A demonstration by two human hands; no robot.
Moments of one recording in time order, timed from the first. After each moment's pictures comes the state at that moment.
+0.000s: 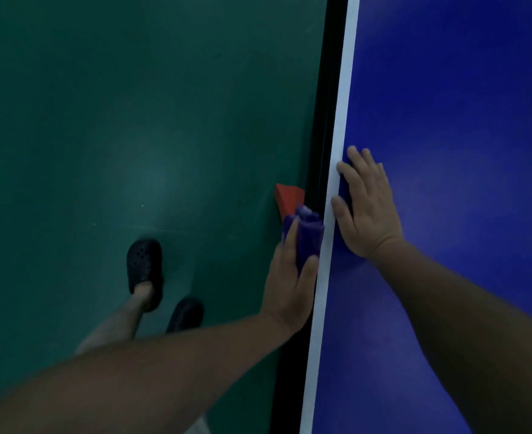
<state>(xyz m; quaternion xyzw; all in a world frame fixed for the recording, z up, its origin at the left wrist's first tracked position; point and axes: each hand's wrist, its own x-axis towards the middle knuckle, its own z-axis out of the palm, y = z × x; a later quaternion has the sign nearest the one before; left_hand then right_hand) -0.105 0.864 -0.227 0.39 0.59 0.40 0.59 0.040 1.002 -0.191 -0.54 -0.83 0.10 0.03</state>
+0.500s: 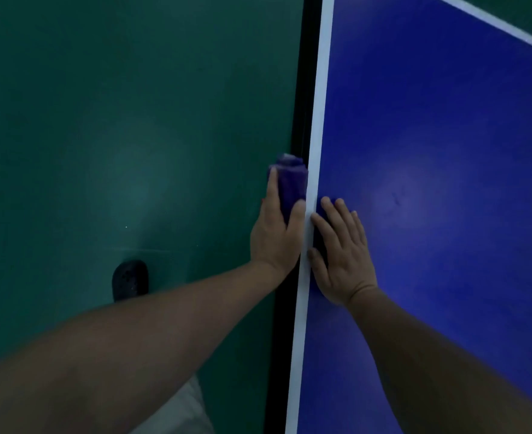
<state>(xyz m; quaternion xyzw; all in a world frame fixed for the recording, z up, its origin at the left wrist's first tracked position) -0.114 1.025 -0.221 0.40 0.65 0.36 0.53 0.041 1.004 -0.191 -0.53 -0.84 0.10 0.02</state>
